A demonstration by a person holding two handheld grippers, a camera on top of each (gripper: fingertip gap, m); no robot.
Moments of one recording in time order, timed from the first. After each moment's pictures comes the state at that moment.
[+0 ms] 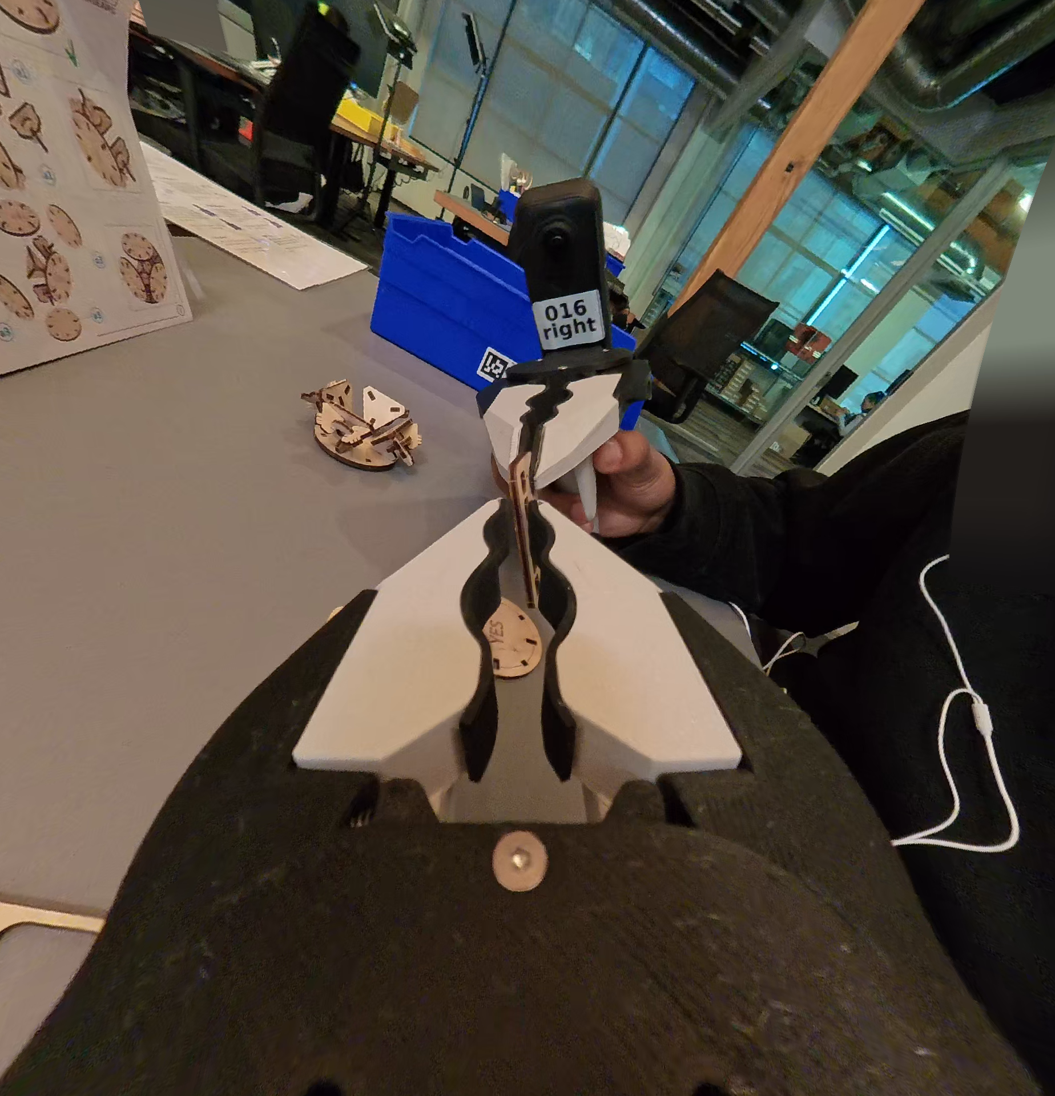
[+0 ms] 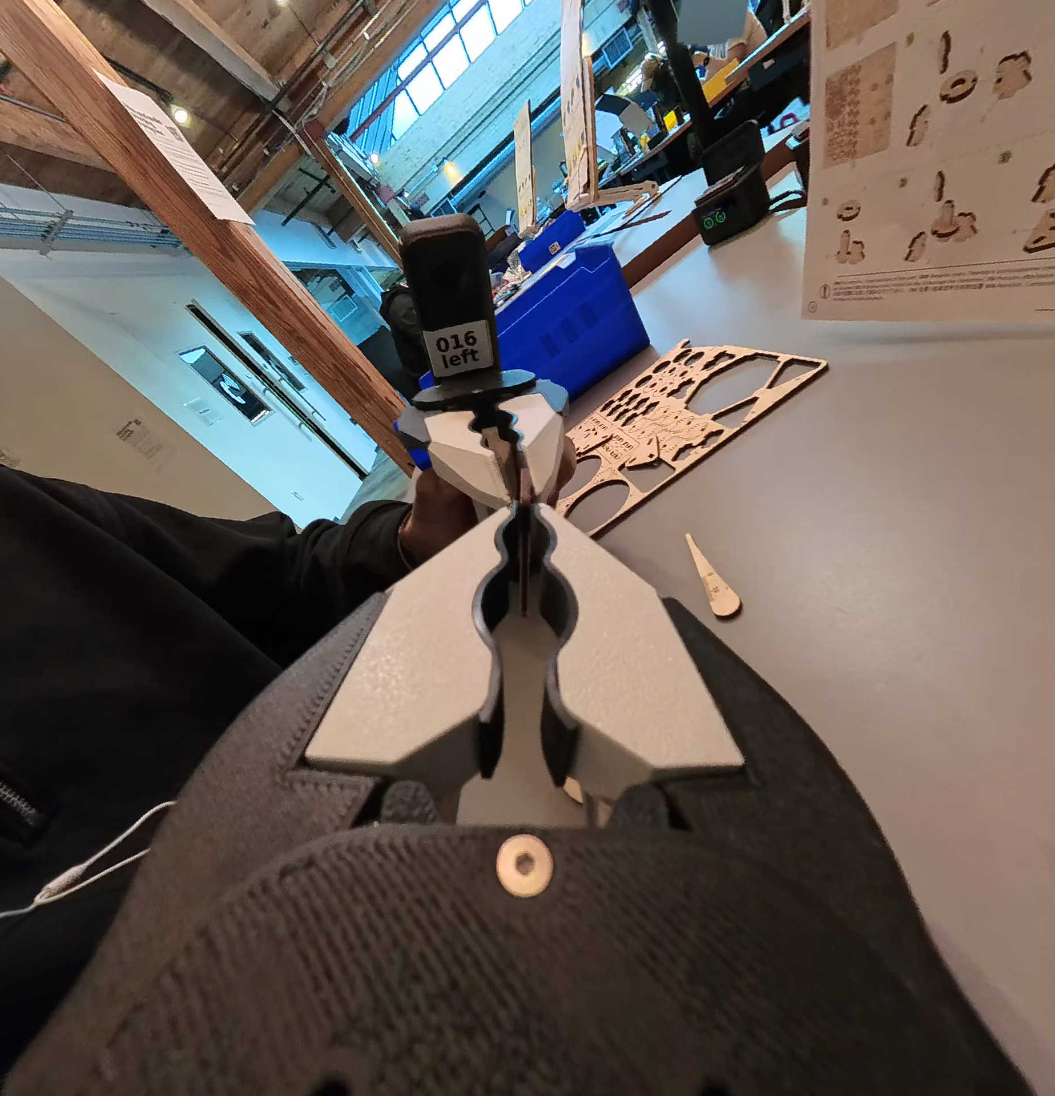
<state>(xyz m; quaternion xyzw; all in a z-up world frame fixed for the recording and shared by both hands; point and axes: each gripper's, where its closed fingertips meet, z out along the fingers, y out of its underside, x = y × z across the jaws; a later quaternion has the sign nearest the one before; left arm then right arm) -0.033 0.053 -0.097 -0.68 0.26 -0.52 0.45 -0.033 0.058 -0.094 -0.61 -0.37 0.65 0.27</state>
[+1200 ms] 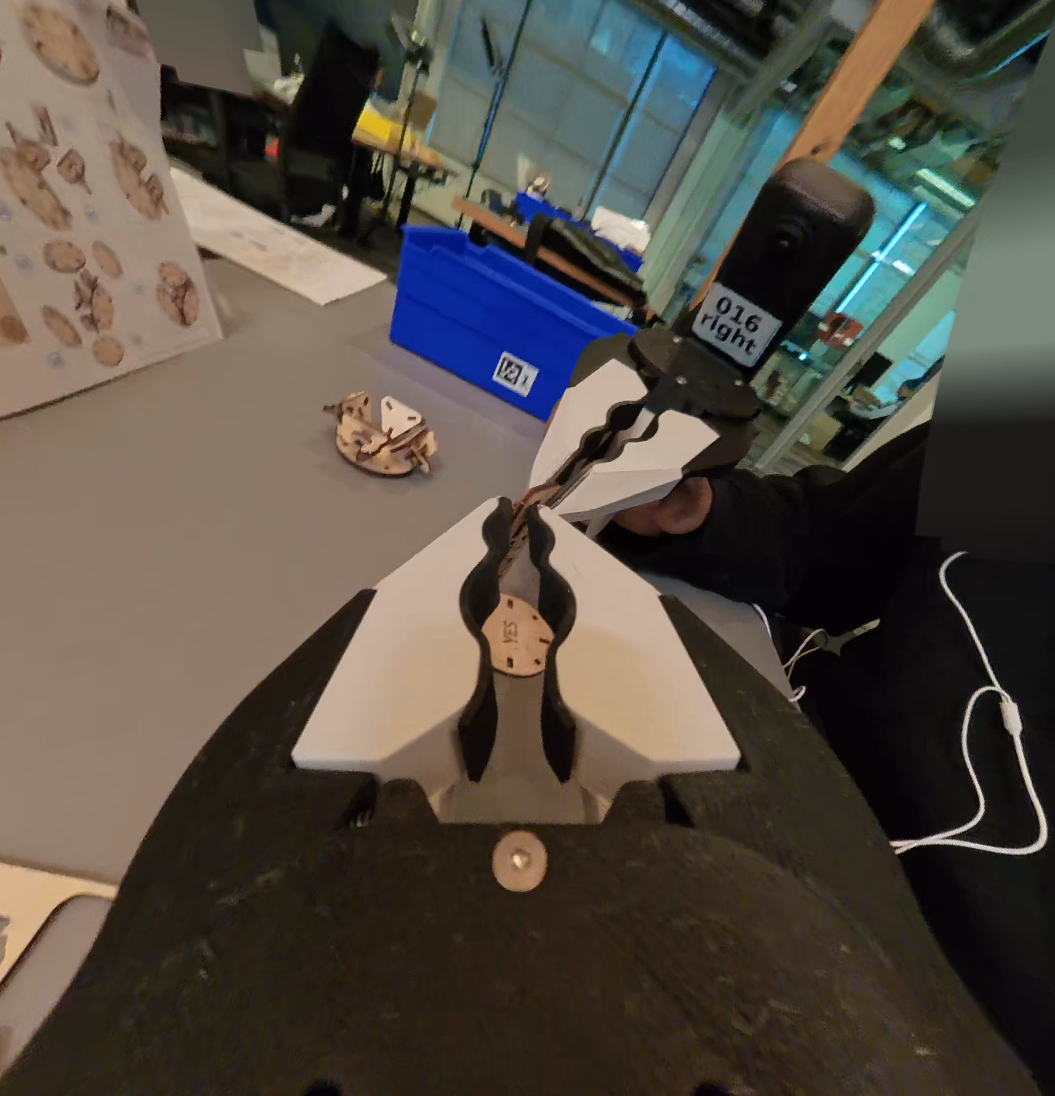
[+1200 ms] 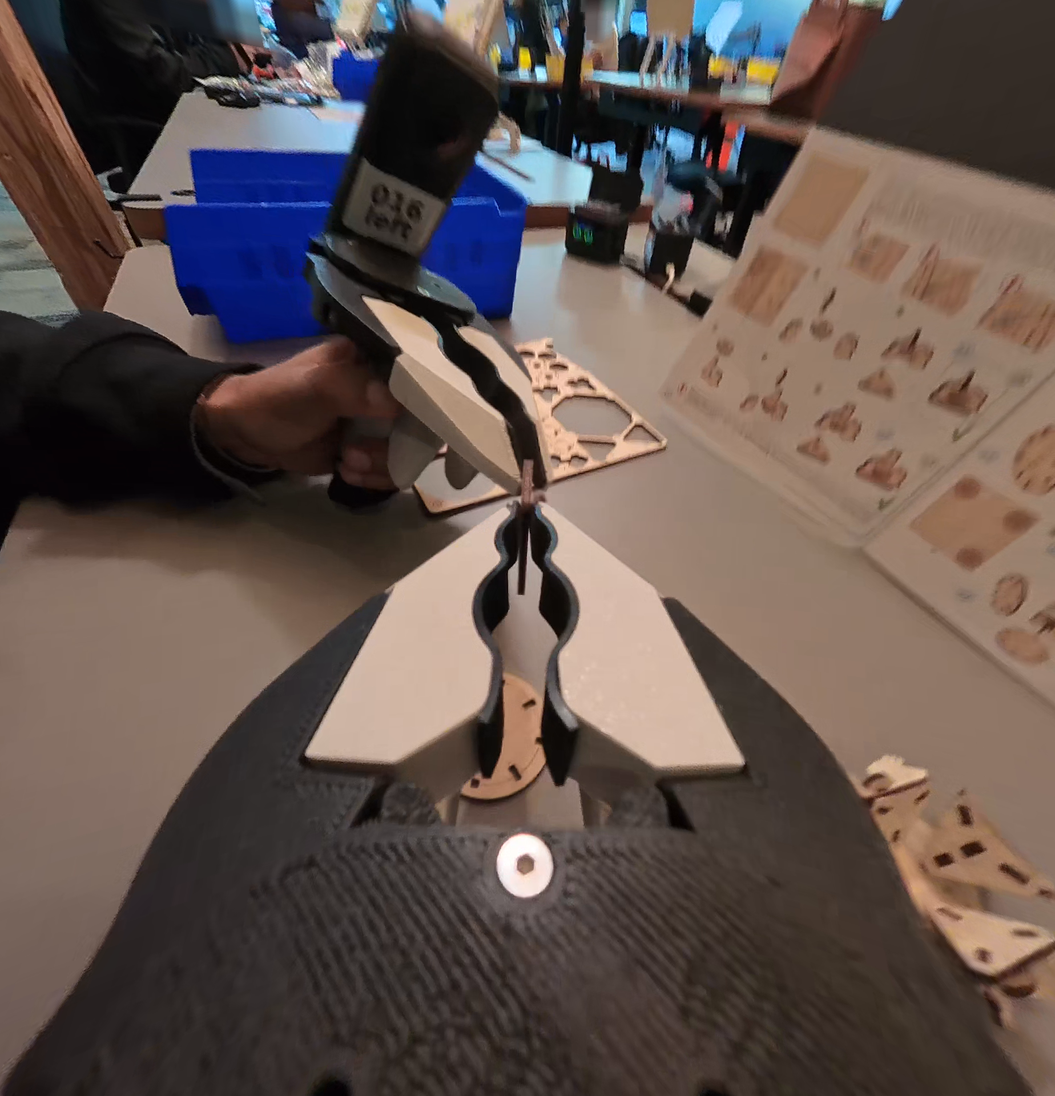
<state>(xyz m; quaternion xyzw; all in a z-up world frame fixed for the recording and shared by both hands) -0.039 0.054 -0.092 -0.68 0.27 -0.50 0.47 -0.043 0.051 -0.095 -0.58 -0.53 0.38 0.48</state>
